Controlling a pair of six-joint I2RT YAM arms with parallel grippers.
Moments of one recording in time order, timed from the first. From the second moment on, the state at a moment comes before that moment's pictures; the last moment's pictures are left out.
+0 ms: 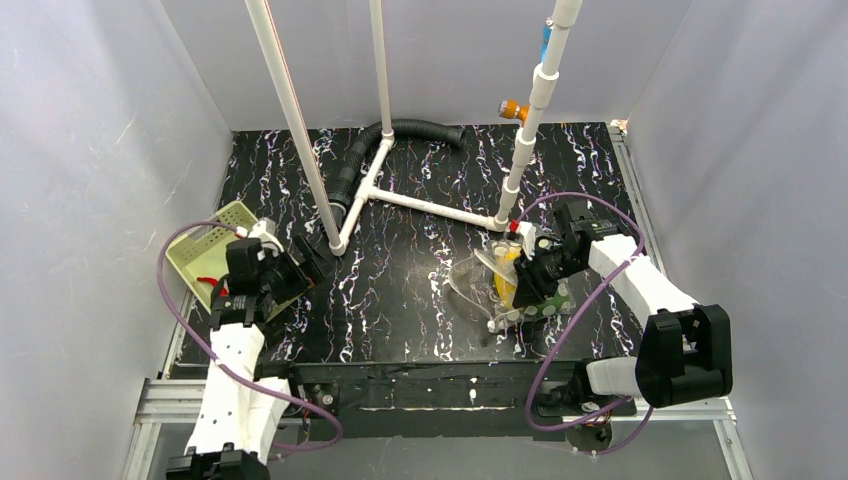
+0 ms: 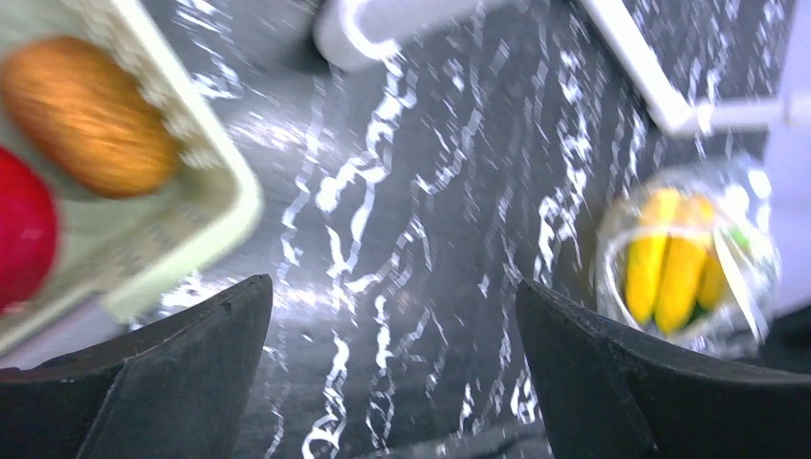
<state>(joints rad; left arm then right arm) 0.14 0.75 0.61 -0.60 0.32 -0.47 0.21 1.32 0.88 -0.98 -0.77 -0.66</state>
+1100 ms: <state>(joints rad) -0.84 0.83 0.52 -0.27 0.27 -0.72 0.24 1.28 0.89 -1.16 -0.96 -0.89</state>
